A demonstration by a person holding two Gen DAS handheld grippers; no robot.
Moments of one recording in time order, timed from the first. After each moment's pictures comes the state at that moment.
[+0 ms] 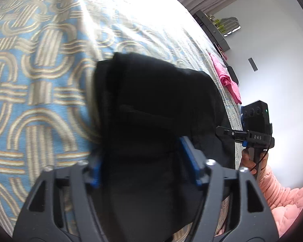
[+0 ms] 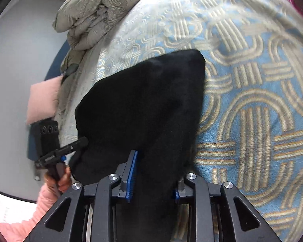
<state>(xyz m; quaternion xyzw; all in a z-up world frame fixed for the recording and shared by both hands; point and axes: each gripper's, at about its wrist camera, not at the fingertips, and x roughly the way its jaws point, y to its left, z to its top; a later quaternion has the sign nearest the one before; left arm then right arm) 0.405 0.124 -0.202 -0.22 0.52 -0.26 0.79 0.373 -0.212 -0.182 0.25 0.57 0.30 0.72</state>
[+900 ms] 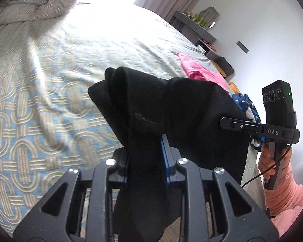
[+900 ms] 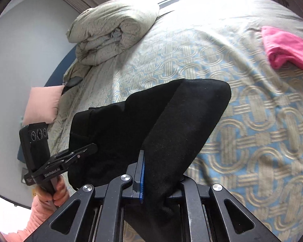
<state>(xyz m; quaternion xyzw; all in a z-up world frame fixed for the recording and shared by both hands) 0.373 0.037 -0.107 -0.12 0.45 -0.28 0.84 0.301 -0.231 -0.065 0.16 0.49 0.25 0.82</state>
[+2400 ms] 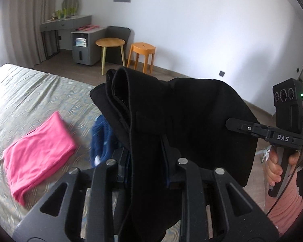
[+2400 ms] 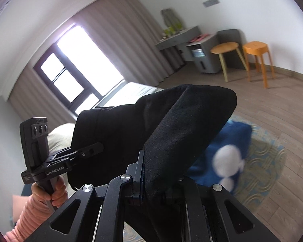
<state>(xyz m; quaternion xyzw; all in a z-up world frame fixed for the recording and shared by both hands) 0.396 -0.547 0.030 0.16 0.35 -0.56 0.74 0.092 -0.730 0.041 0.33 0.25 -0.07 0.91</state>
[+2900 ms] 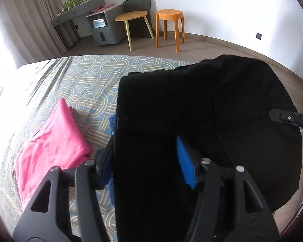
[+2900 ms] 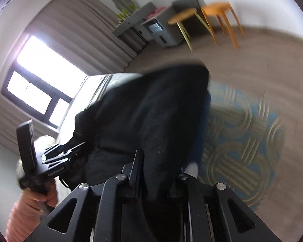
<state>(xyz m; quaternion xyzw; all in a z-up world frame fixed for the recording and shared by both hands) 0.432 -0.623 -0.089 0.31 0.35 -0.44 0.77 0.118 -0.826 -0.113 0.44 0.30 -0.12 0.84</state>
